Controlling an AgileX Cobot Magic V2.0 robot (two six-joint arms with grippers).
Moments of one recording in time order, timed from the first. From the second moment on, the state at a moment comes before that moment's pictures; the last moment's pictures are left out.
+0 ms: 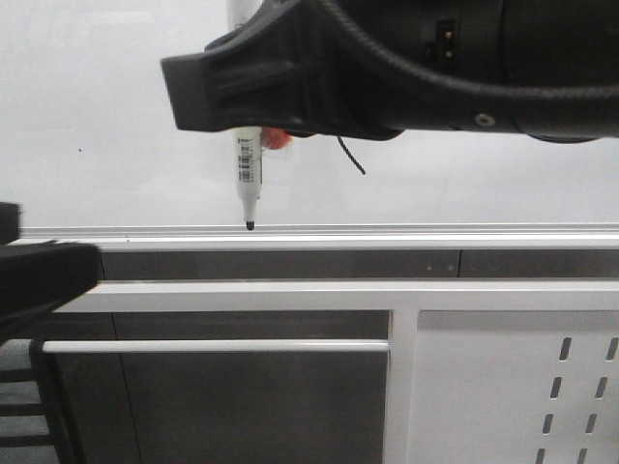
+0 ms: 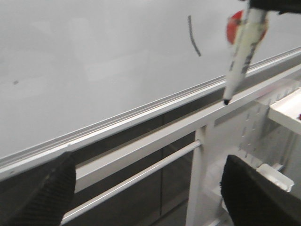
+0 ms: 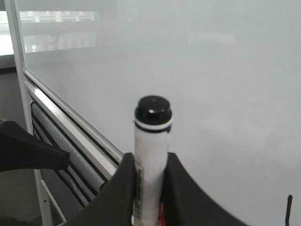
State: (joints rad) left arm -0.54 1.36 0.00 0.16 -1.14 -0.08; right arm 0.89 1.40 -0.53 0.28 -0.78 -0.34
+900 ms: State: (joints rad) left arm -0.54 1.35 0.00 0.06 -1.14 -0.03; right arm 0.89 1.40 -0.53 0.30 -0.84 -0.44
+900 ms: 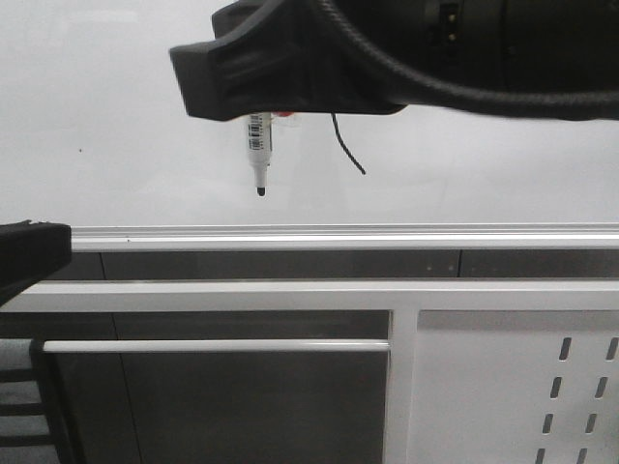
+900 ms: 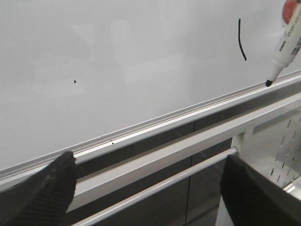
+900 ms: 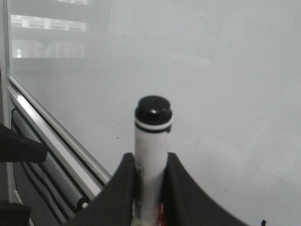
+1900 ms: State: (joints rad) left arm -0.54 1.35 0.00 0.06 -1.14 -0.03; right arm 0.89 1.40 -0.53 0.30 -0.89 -0.48
